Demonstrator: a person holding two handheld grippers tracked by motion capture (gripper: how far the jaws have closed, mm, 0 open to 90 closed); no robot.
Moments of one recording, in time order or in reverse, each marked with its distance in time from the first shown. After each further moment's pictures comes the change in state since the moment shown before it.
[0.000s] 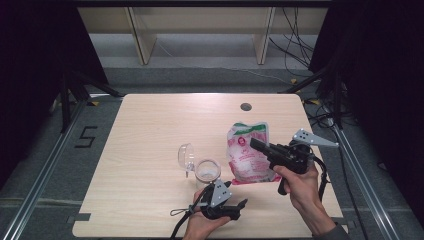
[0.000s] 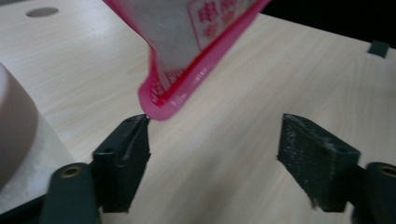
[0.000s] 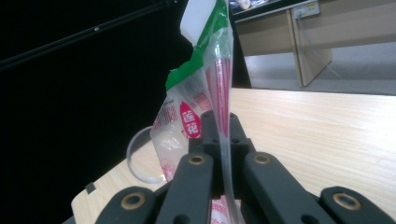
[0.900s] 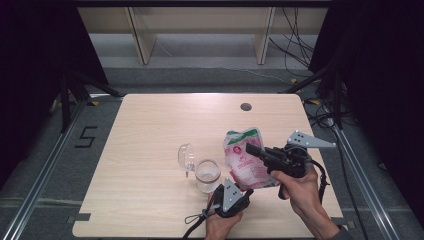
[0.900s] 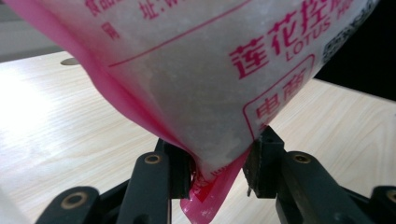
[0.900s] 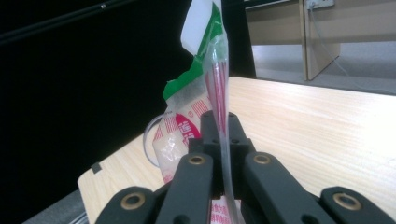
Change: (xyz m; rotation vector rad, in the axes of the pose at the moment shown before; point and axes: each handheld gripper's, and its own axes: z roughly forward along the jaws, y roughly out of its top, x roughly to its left) left arm -0.020 0.007 0.024 -0.167 0.109 -0.030; right arm 0.023 0.005 0.001 0.067 0.009 -0.048
